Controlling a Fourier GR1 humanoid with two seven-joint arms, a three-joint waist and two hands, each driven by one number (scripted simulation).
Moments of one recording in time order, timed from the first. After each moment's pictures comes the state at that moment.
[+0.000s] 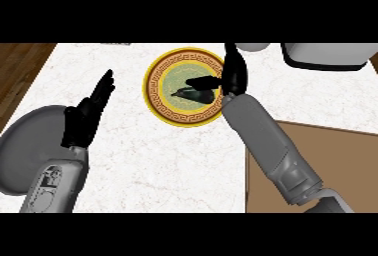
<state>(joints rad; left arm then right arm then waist) -0.31 0.17 -0.01 -1.39 -0.10 0.02 0.08 -1.00 0.00 0.18 -0.55 0.20 -0.72 0.12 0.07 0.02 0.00</state>
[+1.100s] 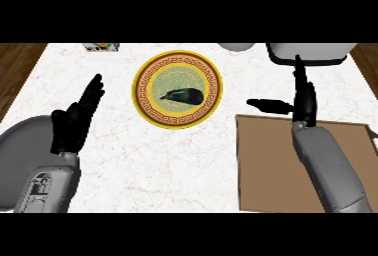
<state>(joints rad) -0.26 0.17 0.04 -1.42 -0.11 0.01 0.11 -0.57 -0.22 0.01 -0.88 0.05 -0.47 -0.12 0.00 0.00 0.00</state>
